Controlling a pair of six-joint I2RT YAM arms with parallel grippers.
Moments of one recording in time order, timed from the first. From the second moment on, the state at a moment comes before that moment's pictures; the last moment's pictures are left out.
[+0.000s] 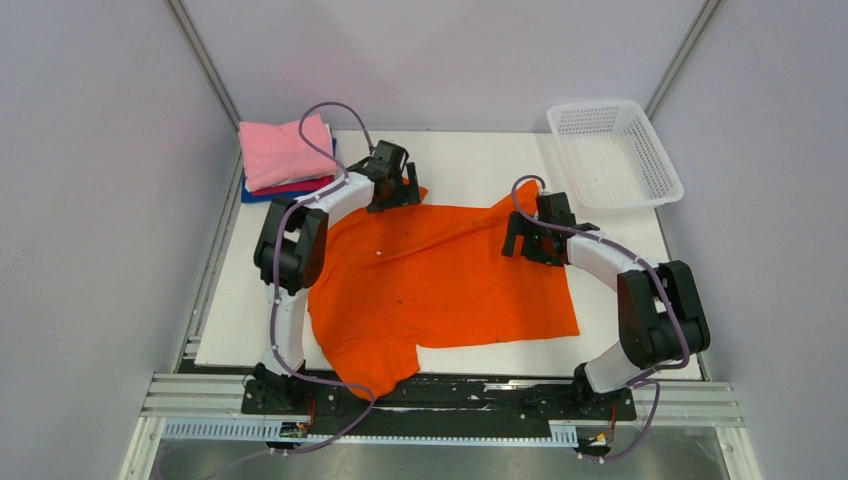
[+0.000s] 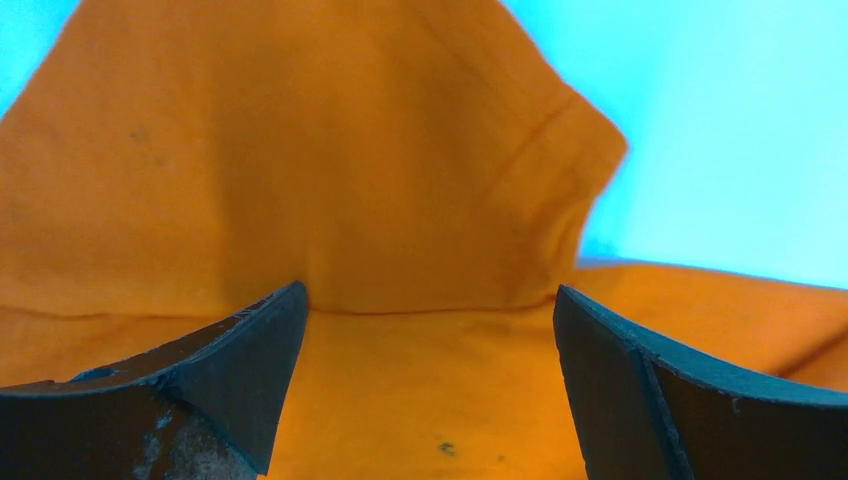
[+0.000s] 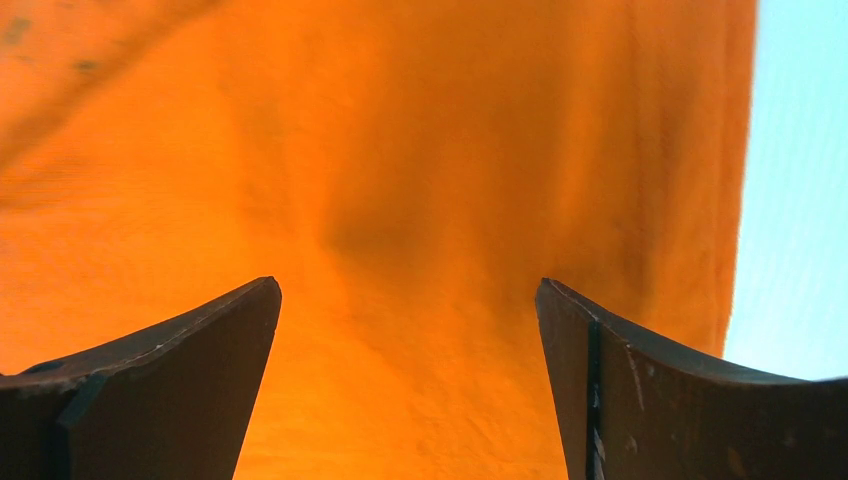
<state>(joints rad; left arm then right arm) -0.42 2.15 1.62 -0.41 -0.12 -0.55 0.22 1.55 0.84 -0.27 -0.04 0.41</state>
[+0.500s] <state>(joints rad) -0.25 2.25 1.76 -0.39 -0.06 -0.69 0.12 1.45 0.74 -0.34 -0.13 0.55</state>
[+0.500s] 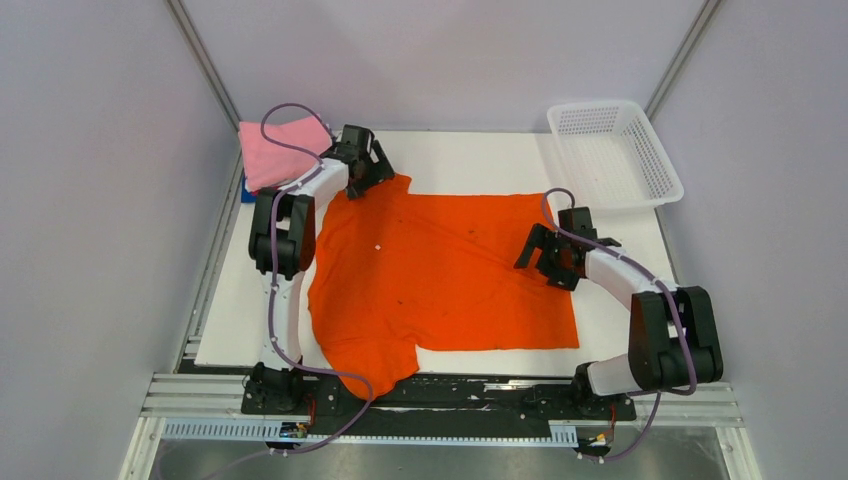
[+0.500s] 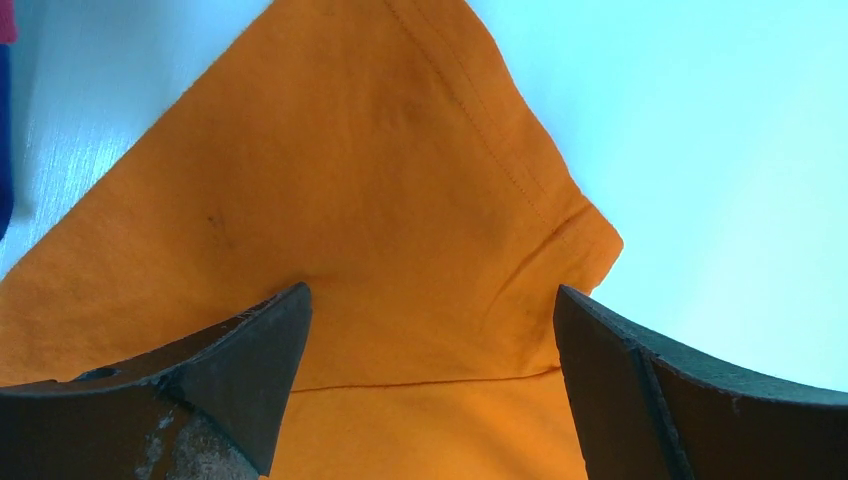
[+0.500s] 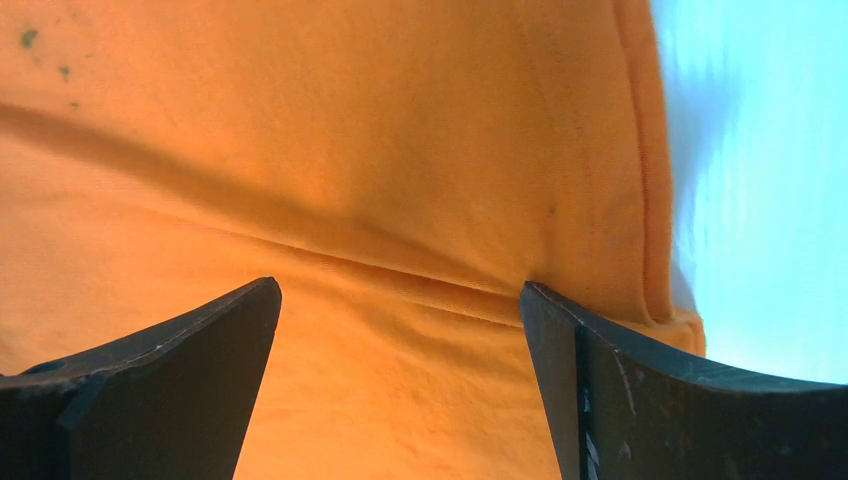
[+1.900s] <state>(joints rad) -0.22 2.26 1.83 -0.61 -0.07 -0.52 0.20 2.13 1.56 -0.33 0.09 0.48</state>
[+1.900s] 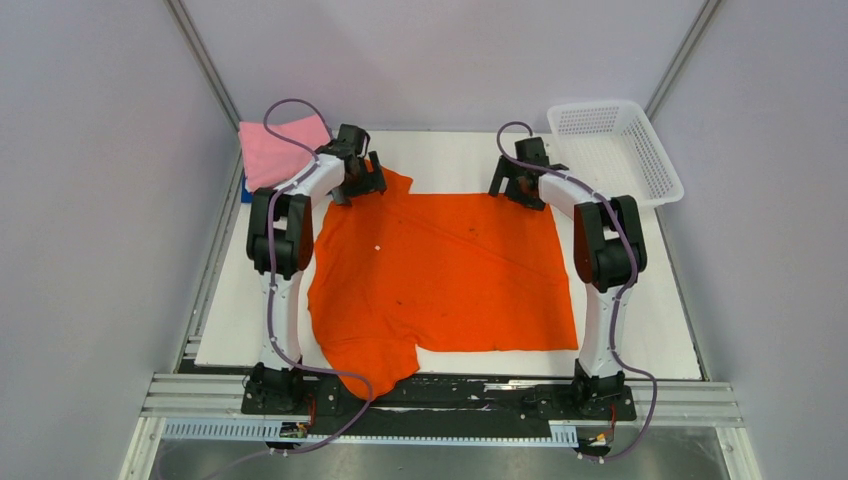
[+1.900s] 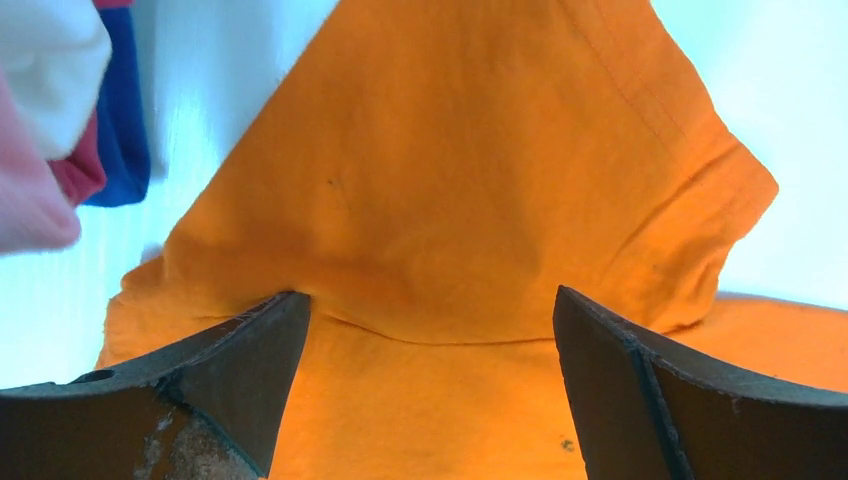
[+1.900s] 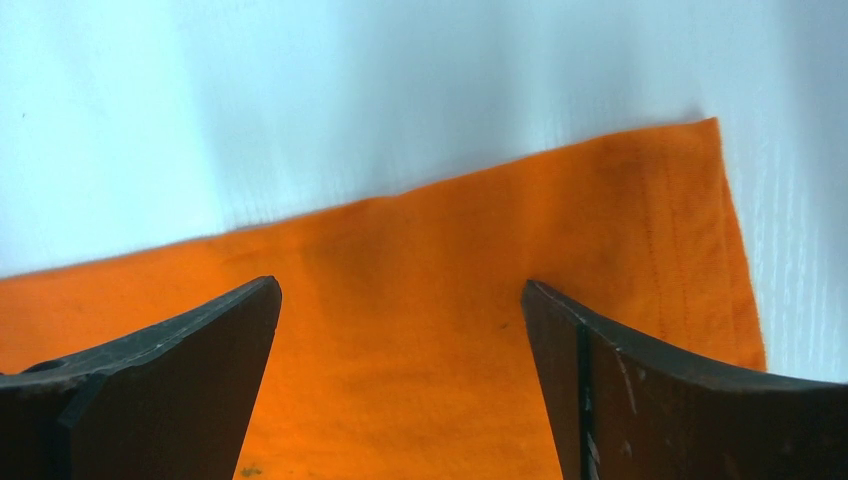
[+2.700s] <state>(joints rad) -0.16 2.60 2.43 -0.77 -0.02 -0.45 0.15 2.40 1.97 -0.32 0.16 0.37</state>
